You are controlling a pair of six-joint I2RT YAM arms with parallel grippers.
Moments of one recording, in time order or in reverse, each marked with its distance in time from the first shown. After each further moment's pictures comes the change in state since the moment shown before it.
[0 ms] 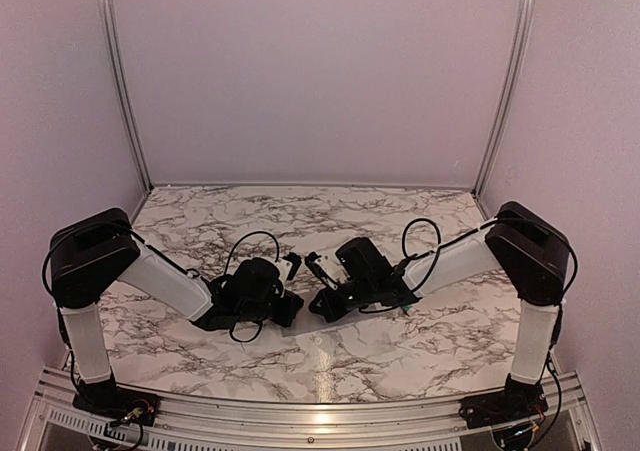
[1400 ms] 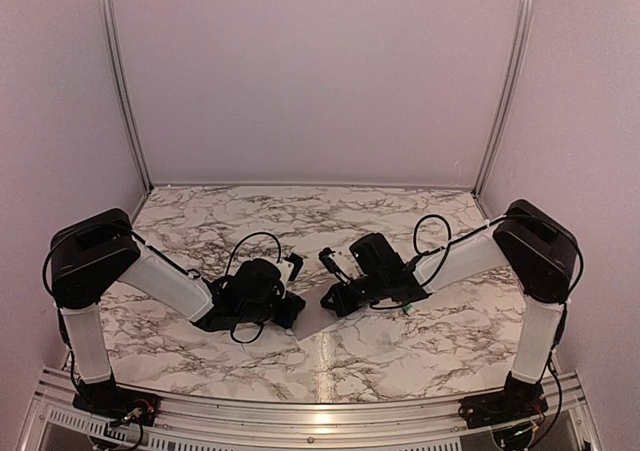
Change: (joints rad) left arm -0.006 0.002 0.003 0.000 0.002 0.000; right arm -0.066 -0.033 -0.049 0.001 -0.011 0.007
